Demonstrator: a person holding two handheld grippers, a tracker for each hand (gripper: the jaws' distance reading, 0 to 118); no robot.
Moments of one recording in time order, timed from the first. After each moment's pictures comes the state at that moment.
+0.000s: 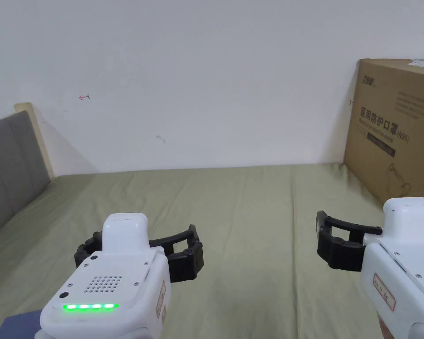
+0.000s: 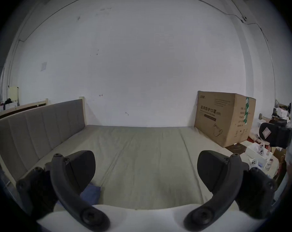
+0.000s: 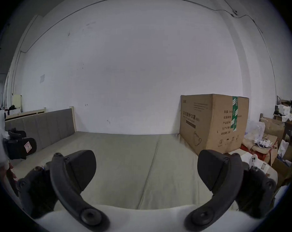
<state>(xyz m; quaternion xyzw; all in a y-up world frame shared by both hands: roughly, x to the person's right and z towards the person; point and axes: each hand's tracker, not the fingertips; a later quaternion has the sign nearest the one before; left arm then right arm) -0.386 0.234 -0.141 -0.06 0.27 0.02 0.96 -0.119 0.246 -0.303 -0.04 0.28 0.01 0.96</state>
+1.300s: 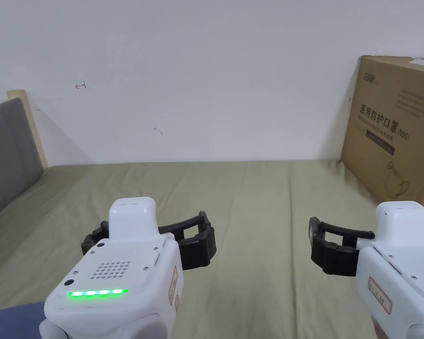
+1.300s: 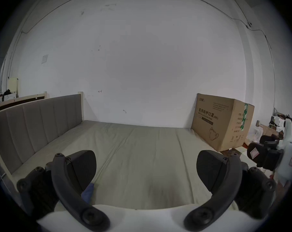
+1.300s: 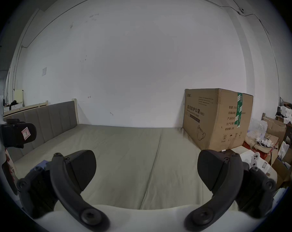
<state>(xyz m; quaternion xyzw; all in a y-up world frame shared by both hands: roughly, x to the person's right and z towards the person) -0.383 0.247 -0.142 -0.06 0.25 0.07 0.96 -0.132 0.240 -0.298 -0.07 0.29 0.02 0.95</state>
